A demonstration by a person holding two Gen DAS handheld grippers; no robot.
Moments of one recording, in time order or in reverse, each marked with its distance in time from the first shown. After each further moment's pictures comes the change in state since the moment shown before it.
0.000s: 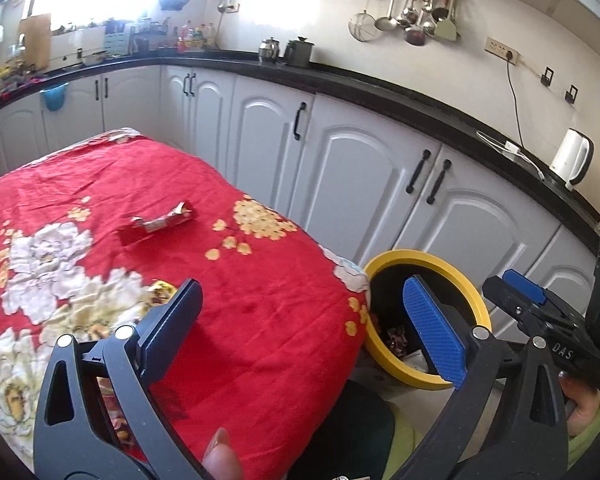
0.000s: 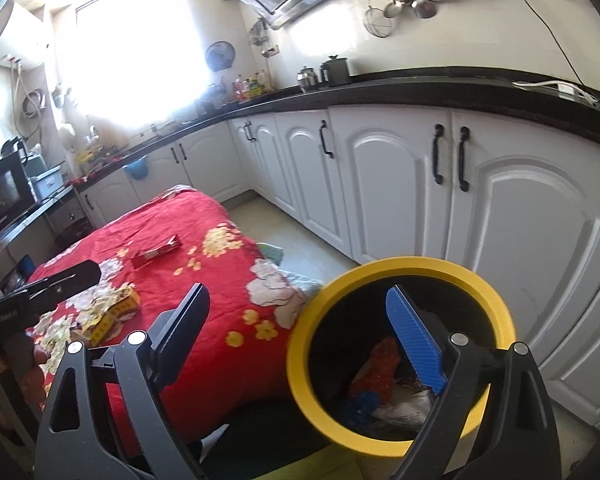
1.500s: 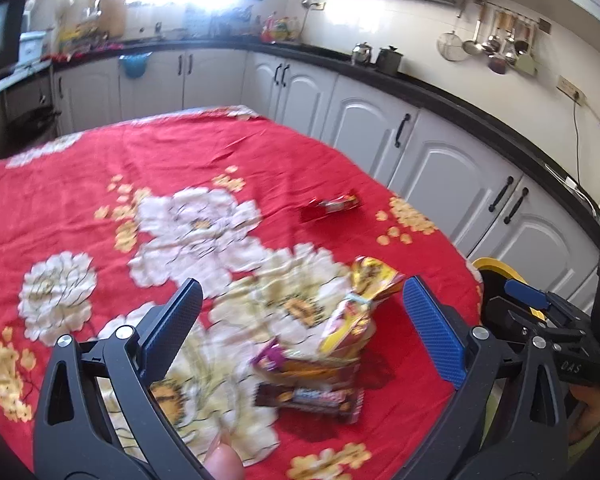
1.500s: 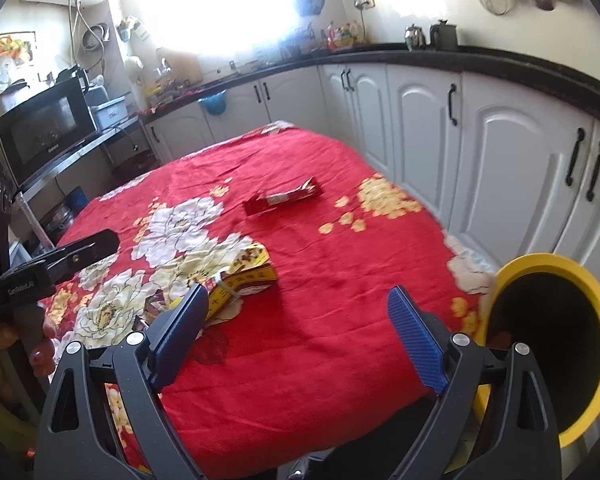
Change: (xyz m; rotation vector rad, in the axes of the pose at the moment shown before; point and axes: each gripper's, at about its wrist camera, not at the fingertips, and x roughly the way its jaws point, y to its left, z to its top) left arm -0.059 0.164 -0.022 -0.156 0.020 0.171; right arm 0.078 0.164 -0.014 -0.151 0.202 0.214
